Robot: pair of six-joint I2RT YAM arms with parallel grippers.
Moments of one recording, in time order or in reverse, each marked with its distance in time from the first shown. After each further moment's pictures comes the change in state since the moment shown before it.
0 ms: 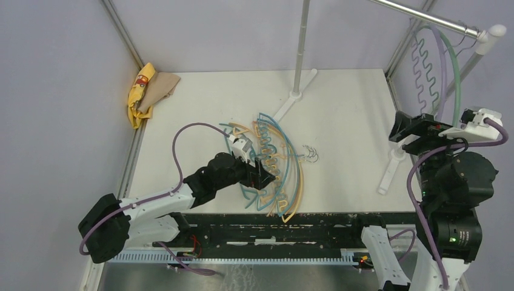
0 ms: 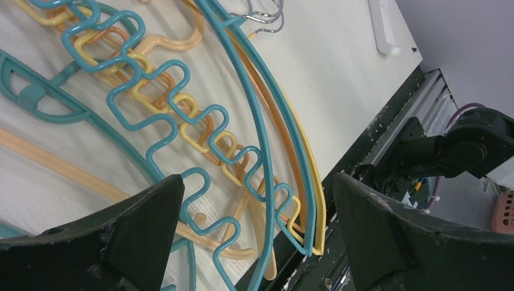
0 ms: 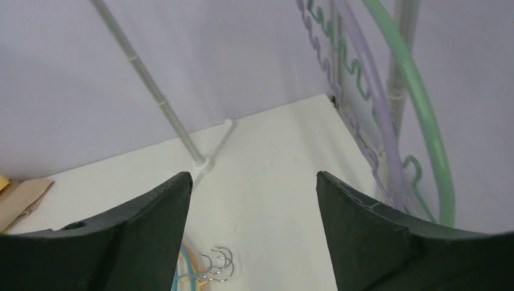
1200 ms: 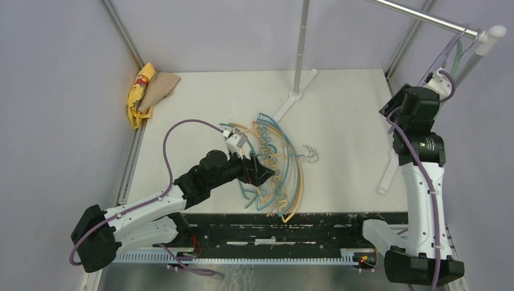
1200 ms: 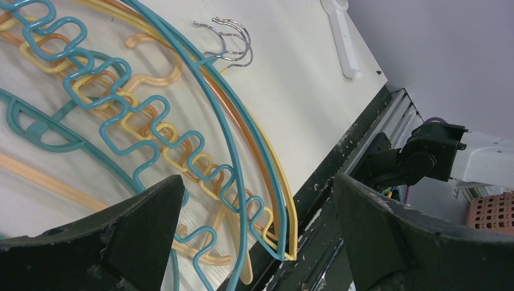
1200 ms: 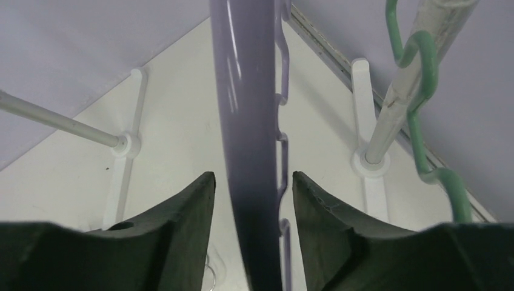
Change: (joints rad) left arm 0.000 -0.112 0.057 -0.080 -0.001 0.000; right arm 0.001 0.381 -0.158 0.123 0.190 0.184
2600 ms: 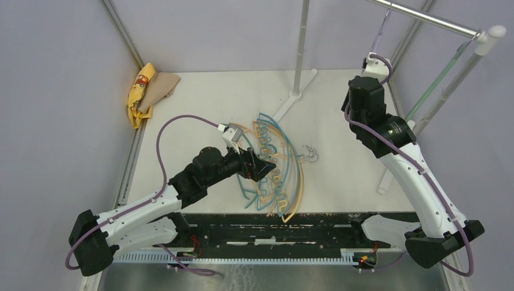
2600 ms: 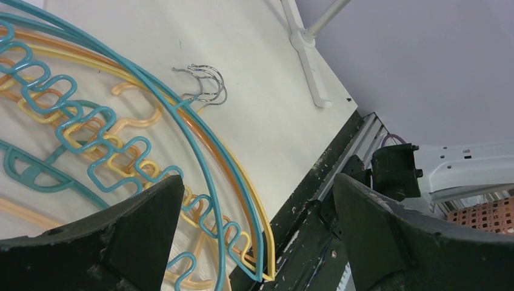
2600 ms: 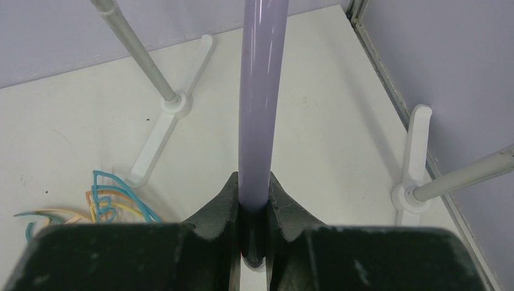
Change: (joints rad) left arm 0.000 -0.047 0.061 0.014 -0.007 0.000; right arm 0.562 0.148 0.148 -0.023 0.335 -0.101
